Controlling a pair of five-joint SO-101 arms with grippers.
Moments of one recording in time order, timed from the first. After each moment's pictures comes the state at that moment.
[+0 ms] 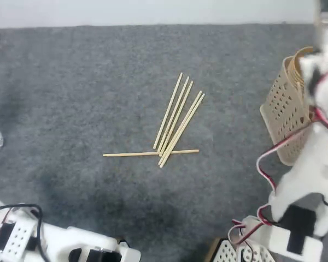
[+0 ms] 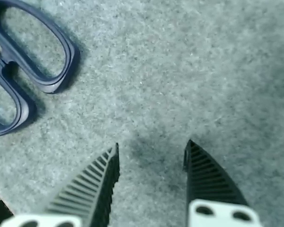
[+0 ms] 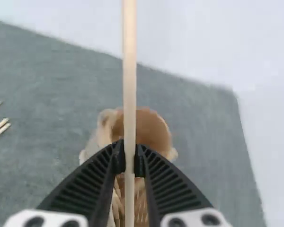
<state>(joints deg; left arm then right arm) -79.6 -47.2 78.9 48.6 -16.0 17.1 -10.2 -46.2 96.9 26.1</state>
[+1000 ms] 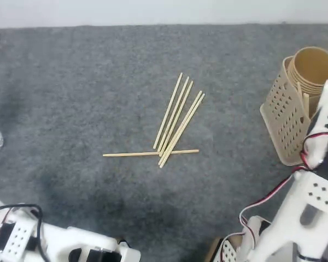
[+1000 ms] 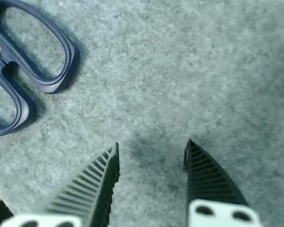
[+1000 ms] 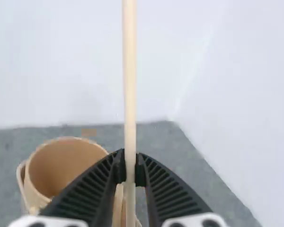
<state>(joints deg) -79.6 -47.2 78.9 48.6 -16.0 27.2 -46.3 33.5 31.6 16.9</state>
